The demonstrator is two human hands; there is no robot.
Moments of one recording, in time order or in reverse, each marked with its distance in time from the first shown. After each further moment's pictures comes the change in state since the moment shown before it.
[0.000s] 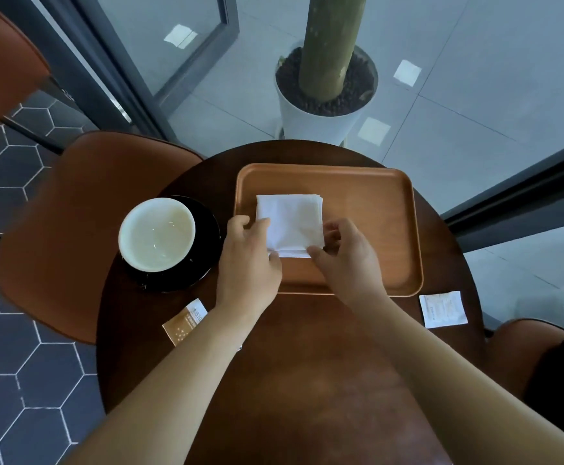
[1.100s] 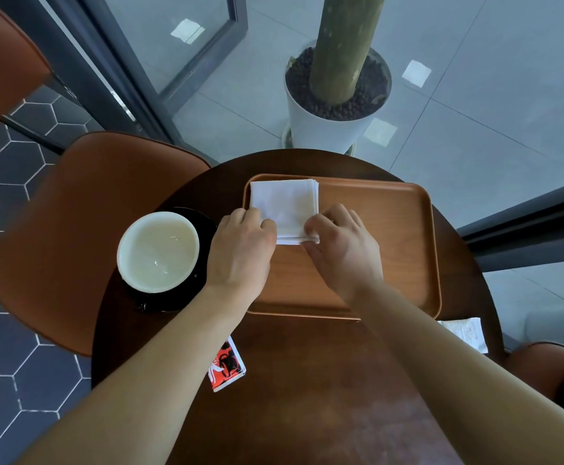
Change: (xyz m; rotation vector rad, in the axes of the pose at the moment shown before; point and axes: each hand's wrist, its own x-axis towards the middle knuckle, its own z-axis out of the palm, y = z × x) left_hand 0.053 -0.013 -0.012 0.539 -0.093 0.224; right_hand 0.044 -0.014 0.014 -0.418 0.068 -0.470
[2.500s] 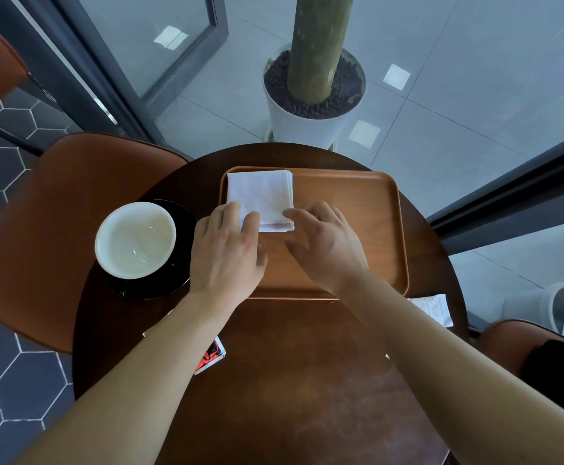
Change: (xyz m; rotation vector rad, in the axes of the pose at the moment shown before) left_hand -0.026 0.017 0.006 -0.030 0.101 -0.012; right_hand -0.023 0.005 -0.021 0.118 -0.059 0.014
